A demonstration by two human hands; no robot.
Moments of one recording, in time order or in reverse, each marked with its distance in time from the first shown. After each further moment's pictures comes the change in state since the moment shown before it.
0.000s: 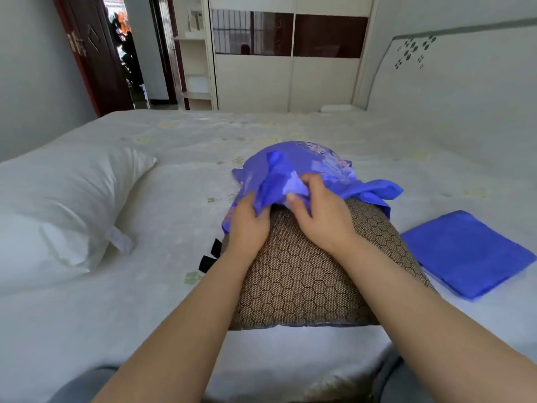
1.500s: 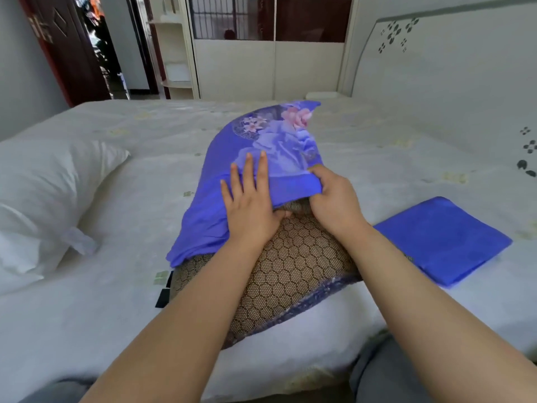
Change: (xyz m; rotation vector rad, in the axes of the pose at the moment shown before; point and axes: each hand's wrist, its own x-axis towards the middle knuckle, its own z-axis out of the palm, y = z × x) left_hand 0.002 0.010 0.062 0.784 -0.140 0.177; right_hand 0.003 0.047 -0.032 0.146 0.049 0.159
